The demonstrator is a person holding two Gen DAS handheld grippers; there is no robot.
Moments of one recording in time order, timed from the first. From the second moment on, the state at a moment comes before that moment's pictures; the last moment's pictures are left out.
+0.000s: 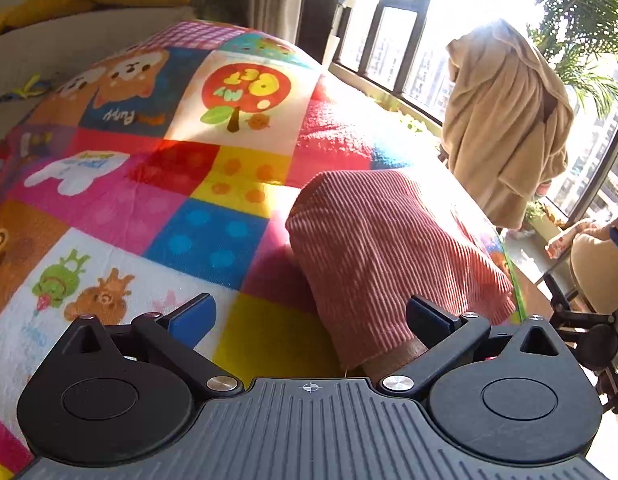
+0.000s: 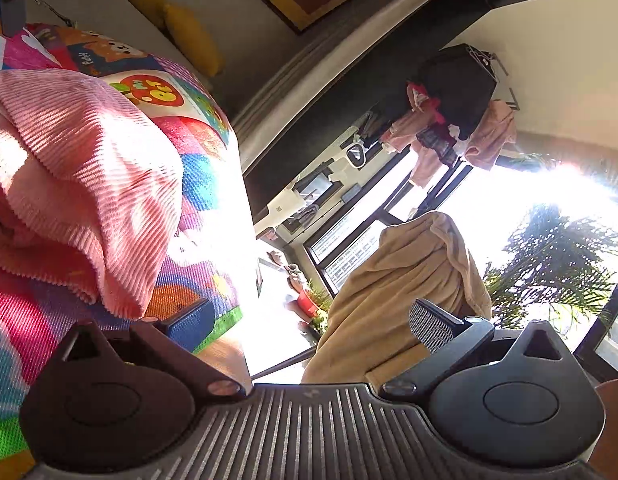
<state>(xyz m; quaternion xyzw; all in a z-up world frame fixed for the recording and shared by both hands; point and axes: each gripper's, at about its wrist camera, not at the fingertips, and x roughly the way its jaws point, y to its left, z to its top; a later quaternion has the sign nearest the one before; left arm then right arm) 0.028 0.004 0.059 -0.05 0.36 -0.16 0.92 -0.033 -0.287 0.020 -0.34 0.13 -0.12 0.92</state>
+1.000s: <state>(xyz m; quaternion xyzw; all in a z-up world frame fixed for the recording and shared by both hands) 0.100 0.008 -0.005 -0.26 0.43 -0.30 0.81 0.032 -0.279 0.056 -0.15 0.20 0.14 0.96</state>
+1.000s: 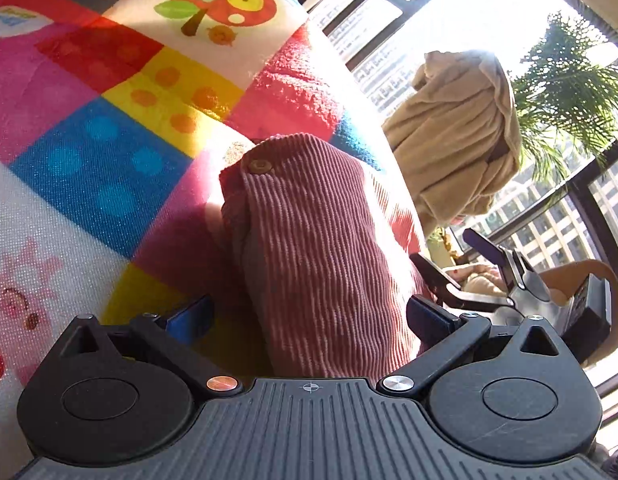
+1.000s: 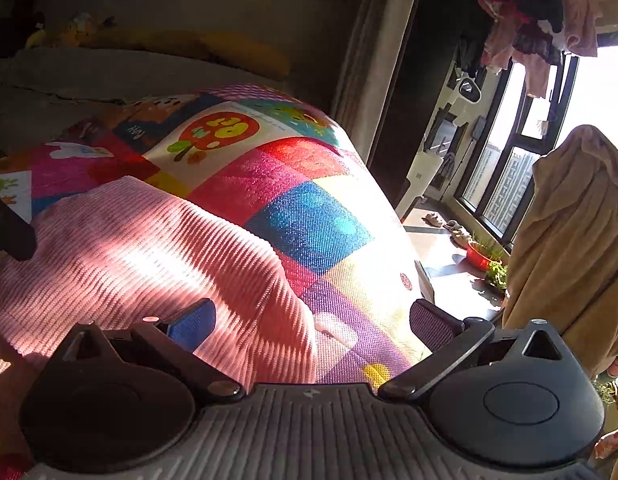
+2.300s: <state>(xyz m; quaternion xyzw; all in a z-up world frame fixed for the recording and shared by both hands) 0.174 -0.020 -0.006 -0.09 0.39 -0.53 0.75 0.075 -0.291 0.072 -0.06 0.21 0.17 0.96</state>
